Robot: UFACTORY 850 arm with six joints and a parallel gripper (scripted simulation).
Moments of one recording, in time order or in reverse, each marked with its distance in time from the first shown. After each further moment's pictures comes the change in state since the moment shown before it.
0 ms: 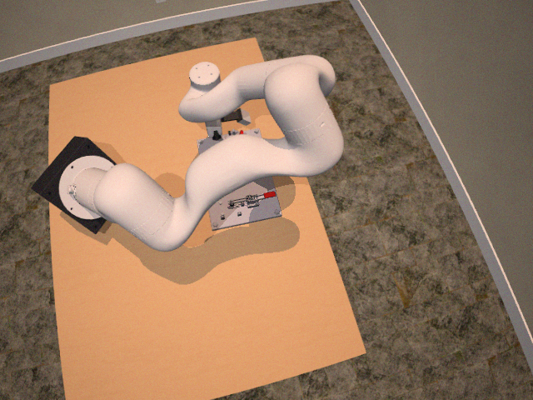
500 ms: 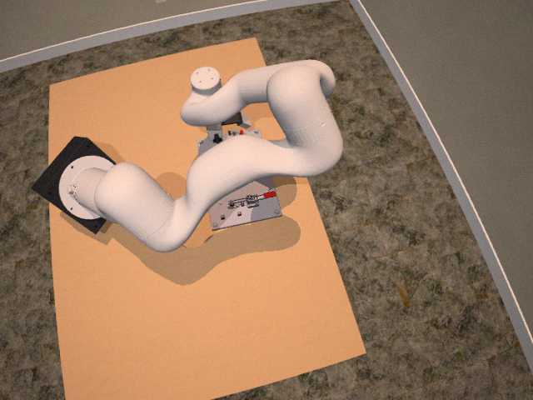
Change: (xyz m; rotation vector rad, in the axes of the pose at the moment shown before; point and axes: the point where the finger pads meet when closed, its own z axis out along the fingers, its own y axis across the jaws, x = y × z) arm 0.000 0.000 0.019 0.000 0.000 0.000
